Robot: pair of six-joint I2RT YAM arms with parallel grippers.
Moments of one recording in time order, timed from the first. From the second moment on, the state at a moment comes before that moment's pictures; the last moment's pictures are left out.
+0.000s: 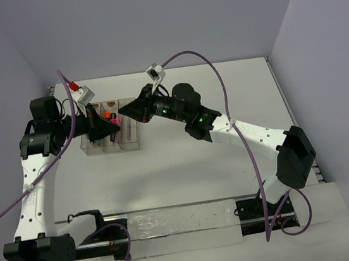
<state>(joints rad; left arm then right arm) -0.01 1.10 1.25 -0.80 1.07 0.21 0.87 1.55 1.28 0.41 -0.32 0.61</state>
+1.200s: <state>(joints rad) -0.01 1.13 1.31 -0.82 1.01 0.21 0.87 1.58 1.35 0.36 -0.32 0.52</state>
